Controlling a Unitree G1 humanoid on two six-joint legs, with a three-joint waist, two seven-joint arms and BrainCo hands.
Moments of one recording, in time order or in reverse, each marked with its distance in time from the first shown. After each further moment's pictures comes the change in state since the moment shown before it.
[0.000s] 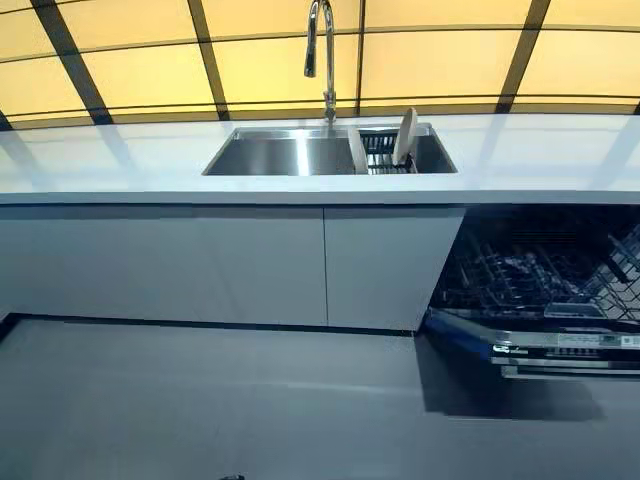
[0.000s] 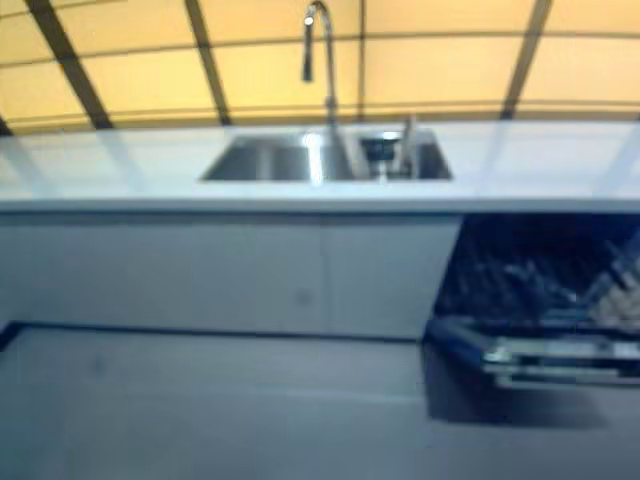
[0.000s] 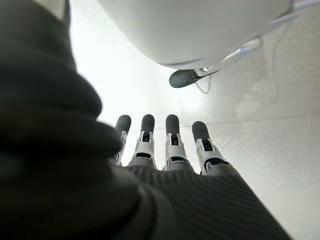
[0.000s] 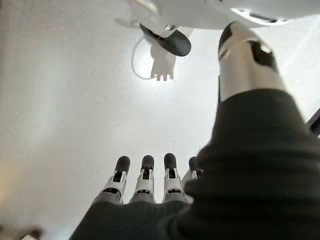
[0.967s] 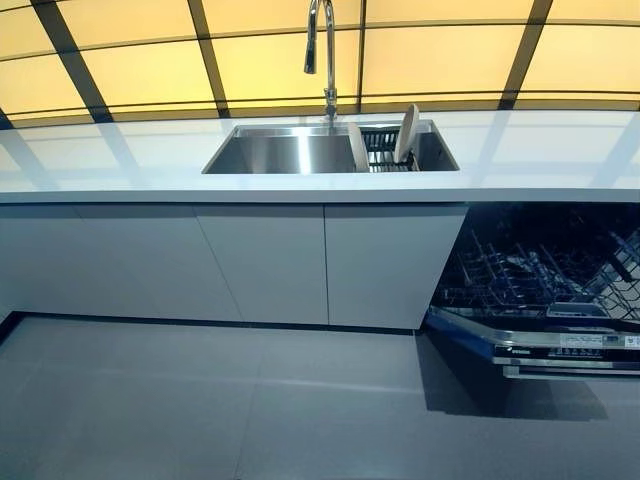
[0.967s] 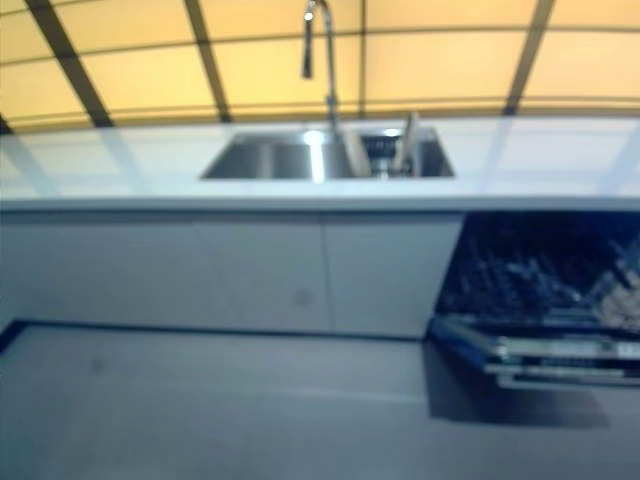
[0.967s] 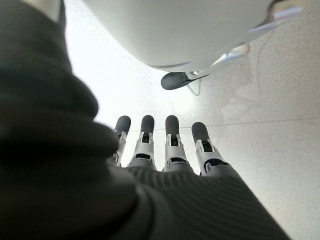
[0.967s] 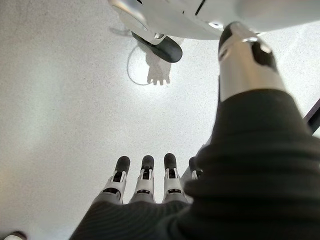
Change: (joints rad) left arm -0.006 -0.005 0.010 -0.007 -0.017 0.057 -0.001; right arm -0.003 0.001 0.002 -0.023 -0.001 -0.007 0.023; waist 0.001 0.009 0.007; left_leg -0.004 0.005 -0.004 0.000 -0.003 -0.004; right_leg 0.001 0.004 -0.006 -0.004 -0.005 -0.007
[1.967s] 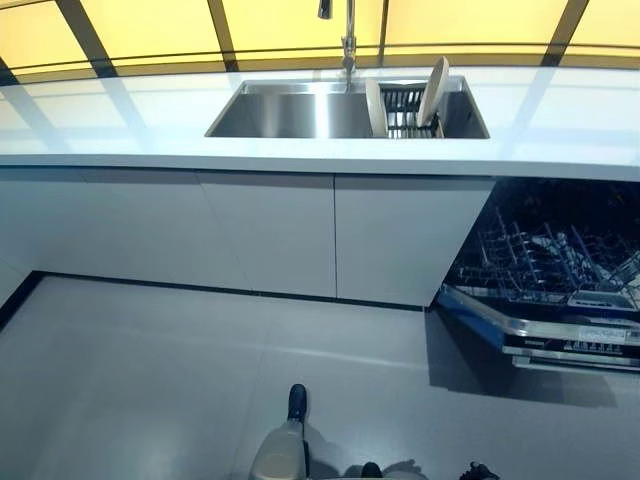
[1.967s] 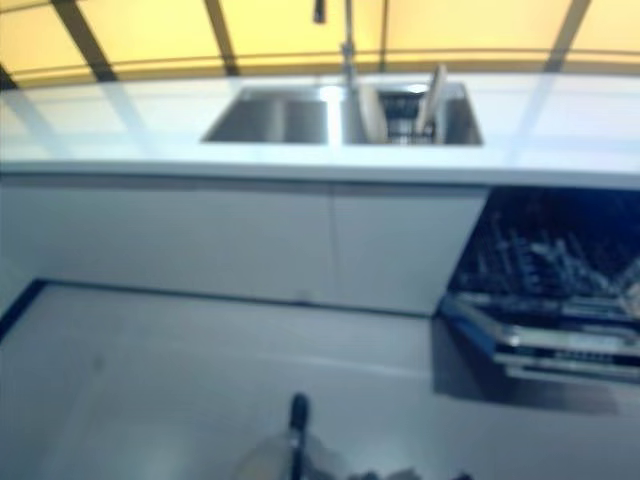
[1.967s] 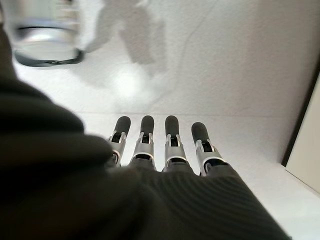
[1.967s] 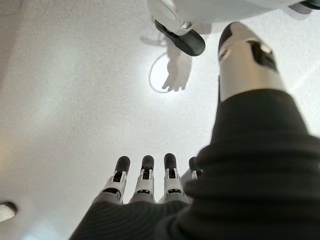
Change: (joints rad) left arm -0.016 -0.016 0.122 0.152 -0.003 0.111 0.077; right arm -0.124 -0.030 -0.004 0.098 -0.098 0.011 0.057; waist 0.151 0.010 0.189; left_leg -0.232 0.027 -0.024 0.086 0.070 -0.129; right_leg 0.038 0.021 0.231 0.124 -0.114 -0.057
